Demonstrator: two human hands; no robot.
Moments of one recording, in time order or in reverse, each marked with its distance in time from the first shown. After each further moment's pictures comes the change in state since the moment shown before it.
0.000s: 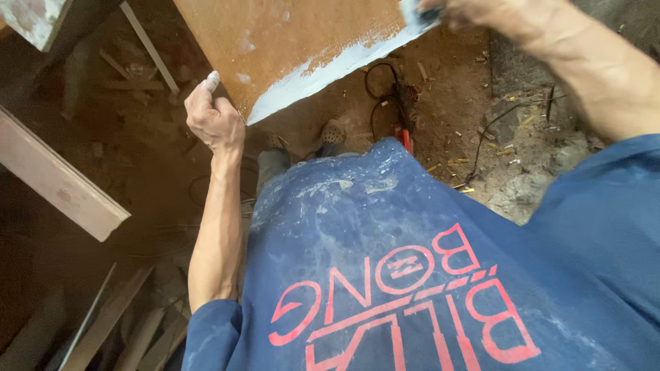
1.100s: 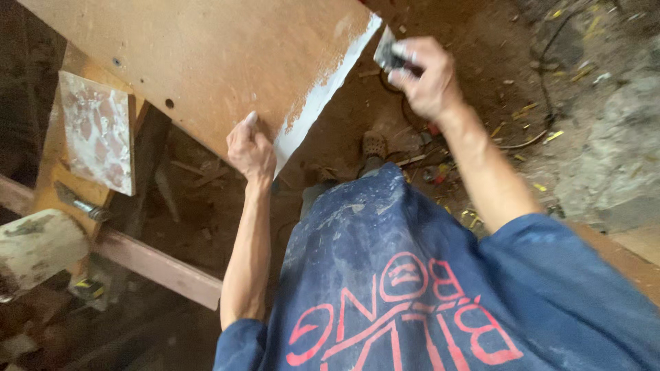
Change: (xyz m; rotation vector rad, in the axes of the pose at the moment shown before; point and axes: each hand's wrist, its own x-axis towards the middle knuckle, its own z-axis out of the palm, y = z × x) left_hand 0.044 0.040 0.062 0.050 -0.343 0.363; right_hand -0.059 0.092 0.147 0.154 0.893 -0.101
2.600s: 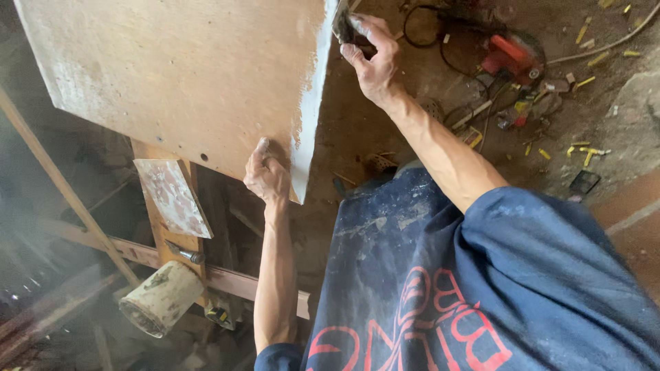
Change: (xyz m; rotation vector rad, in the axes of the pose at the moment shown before) left_hand 0.025 -0.013 -0.019 0.080 -0.154 0.155; right_hand 0.019 0.070 0.169 0.270 0.806 -0.022
